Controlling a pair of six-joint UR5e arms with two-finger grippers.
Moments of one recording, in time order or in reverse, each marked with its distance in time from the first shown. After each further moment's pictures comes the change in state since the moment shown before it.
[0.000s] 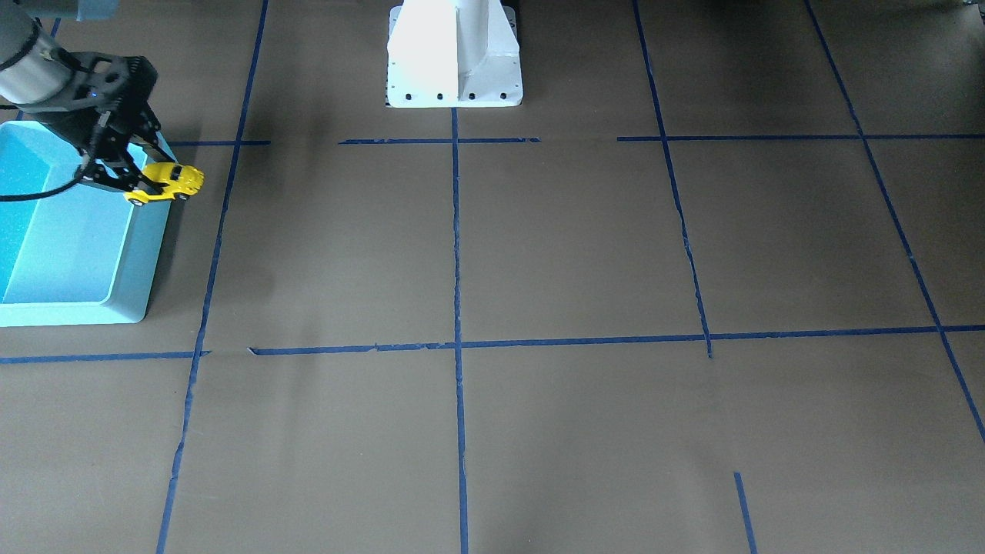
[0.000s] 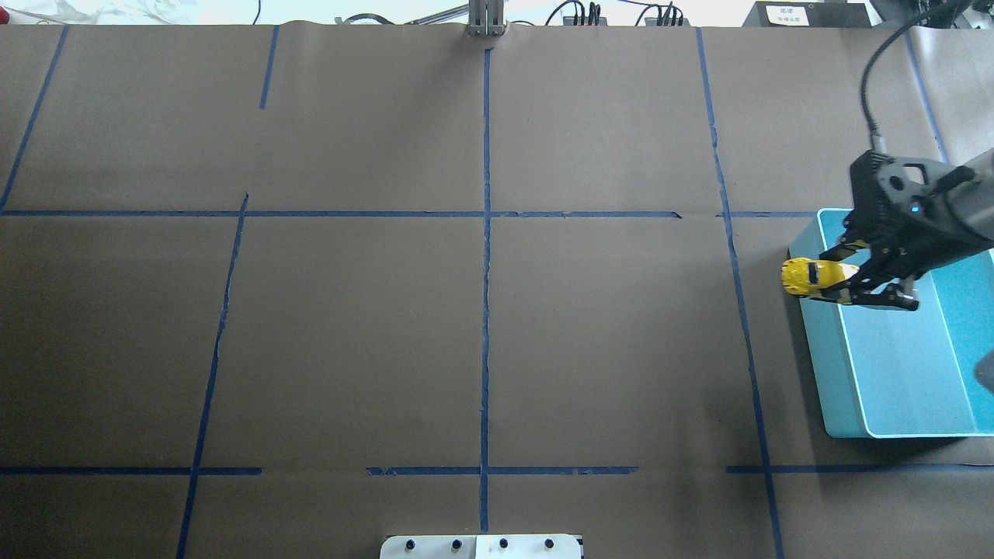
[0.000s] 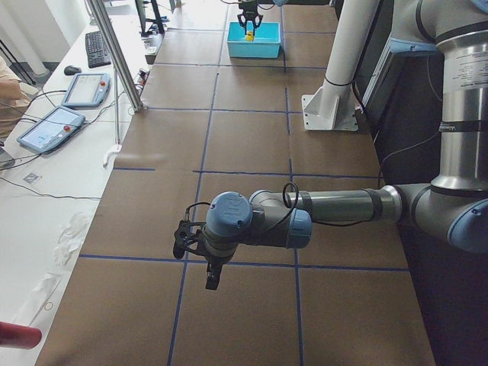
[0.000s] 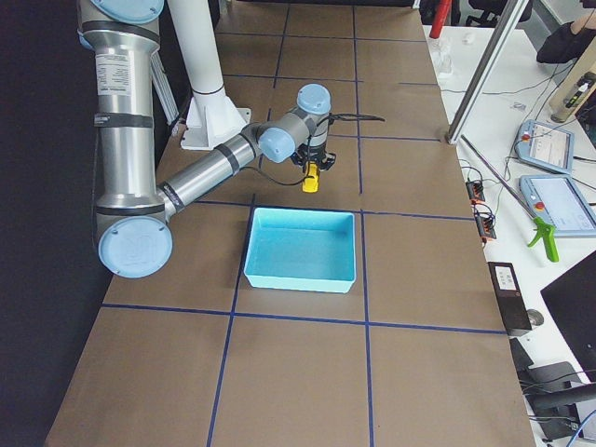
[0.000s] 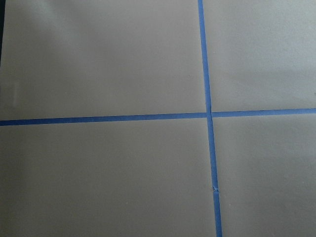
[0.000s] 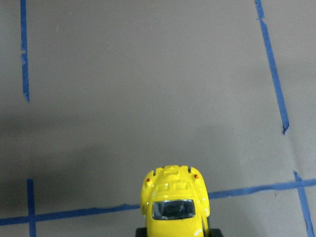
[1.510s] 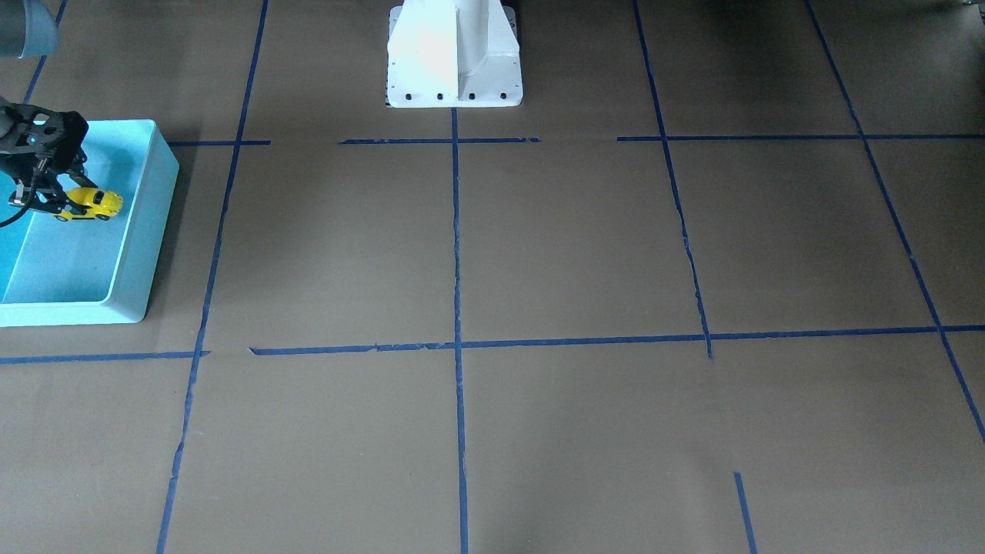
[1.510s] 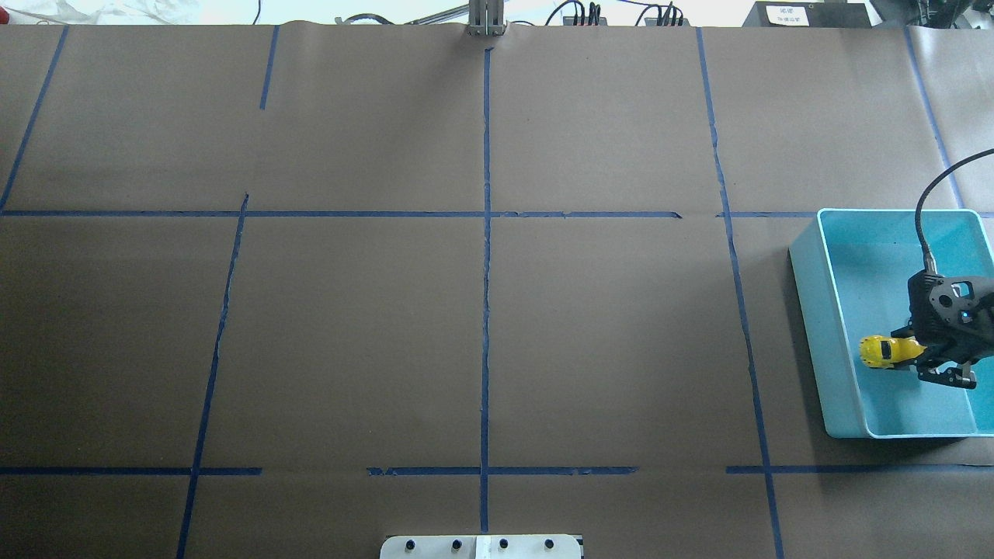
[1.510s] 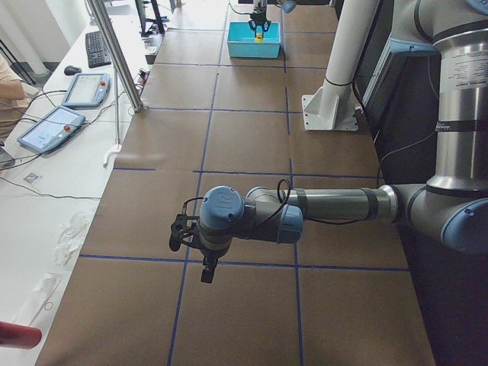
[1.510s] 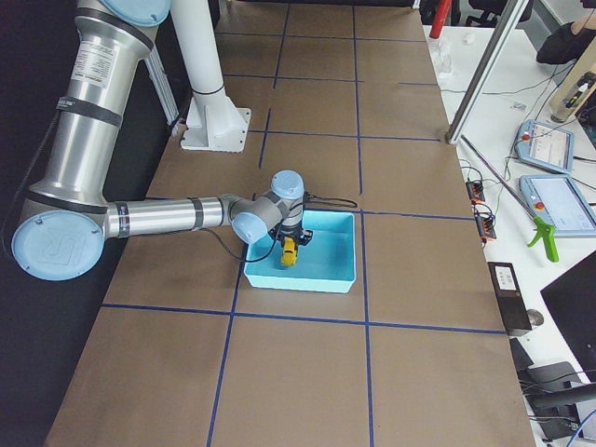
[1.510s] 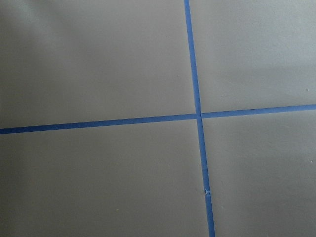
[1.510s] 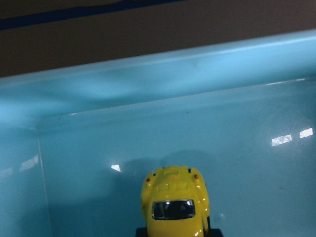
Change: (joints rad) left arm 0.034 -0.017 0.001 -0.001 0.000 -0.001; right arm -0.143 -0.228 -0.316 0.475 -0.164 0.004
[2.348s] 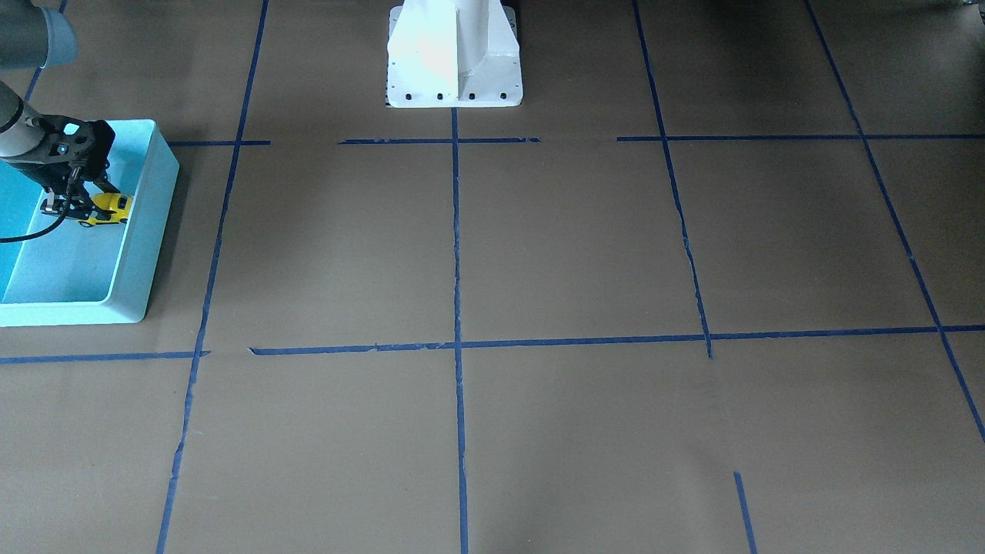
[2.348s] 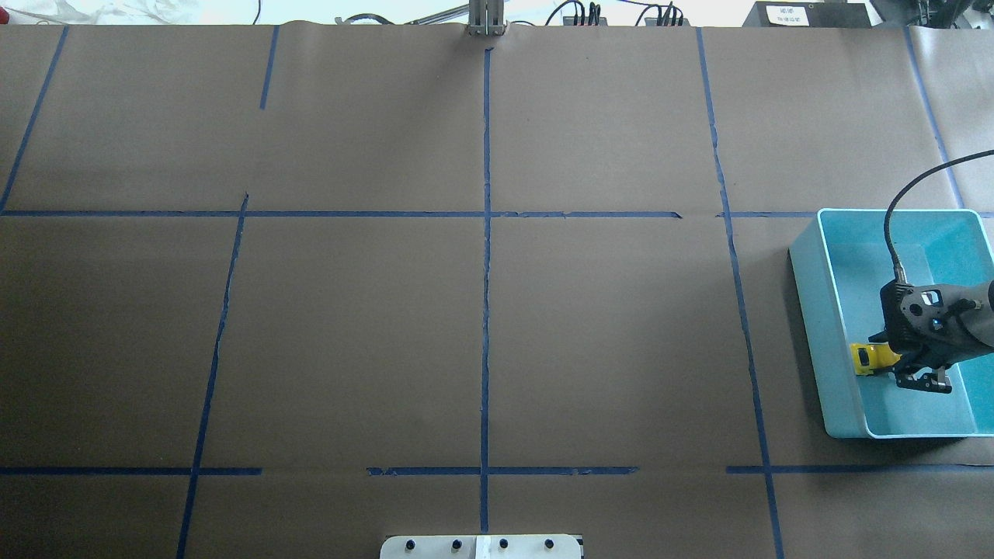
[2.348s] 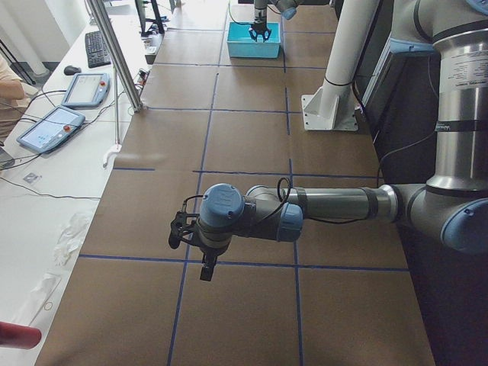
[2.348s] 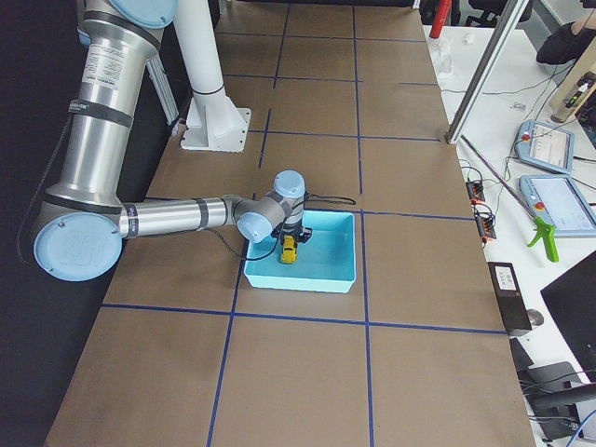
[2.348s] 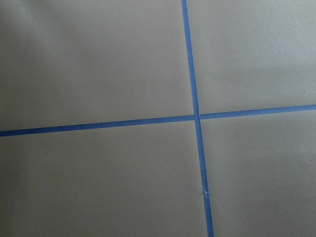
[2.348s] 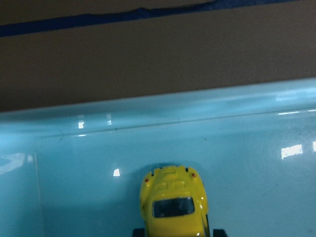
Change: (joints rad) left arm 0.000 0.000 -0.012 -0.001 0.000 0.001; right arm -0.039 0.024 -0.026 0.011 -0.006 0.004
